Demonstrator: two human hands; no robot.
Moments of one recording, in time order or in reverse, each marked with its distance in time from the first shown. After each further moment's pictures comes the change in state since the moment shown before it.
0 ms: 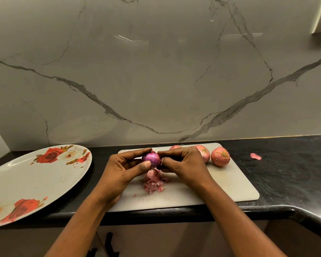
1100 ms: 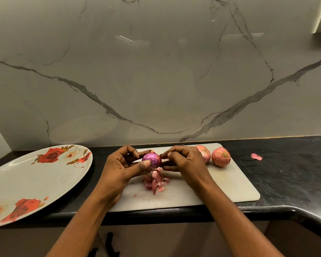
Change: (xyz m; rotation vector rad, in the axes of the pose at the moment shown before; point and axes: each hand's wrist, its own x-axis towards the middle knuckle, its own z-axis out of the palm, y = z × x) left_hand 0.001 0.003 0.003 0.010 0.110 -0.027; right_hand 0.001 0.001 0.001 0.021 0.055 0.064
